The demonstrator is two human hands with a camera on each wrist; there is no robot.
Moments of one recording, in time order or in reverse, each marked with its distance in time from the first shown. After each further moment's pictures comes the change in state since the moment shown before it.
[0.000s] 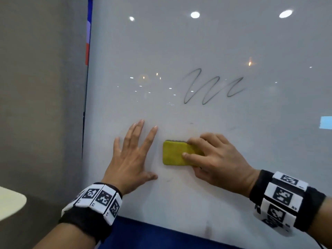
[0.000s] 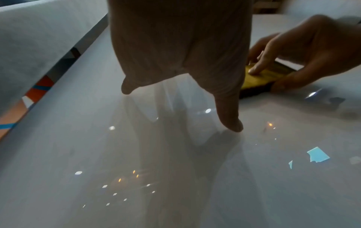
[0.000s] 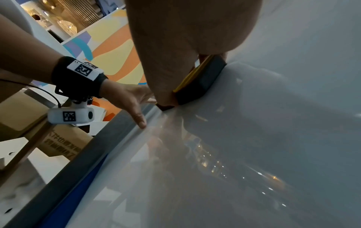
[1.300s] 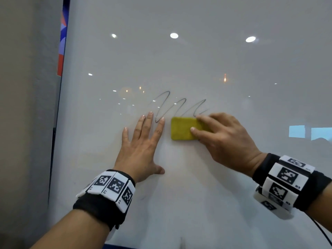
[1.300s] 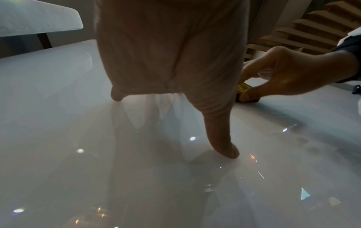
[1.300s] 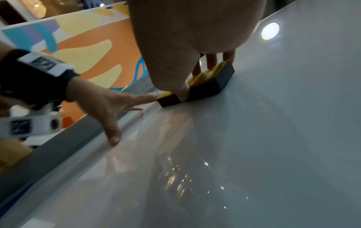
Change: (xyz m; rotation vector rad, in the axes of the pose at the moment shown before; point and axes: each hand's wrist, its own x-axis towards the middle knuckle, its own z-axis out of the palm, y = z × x) left_hand 0.067 0.084 -0.042 0.076 -0.048 0.061; right_hand -0.010 0.097 -0.063 -0.199 0.048 0.149
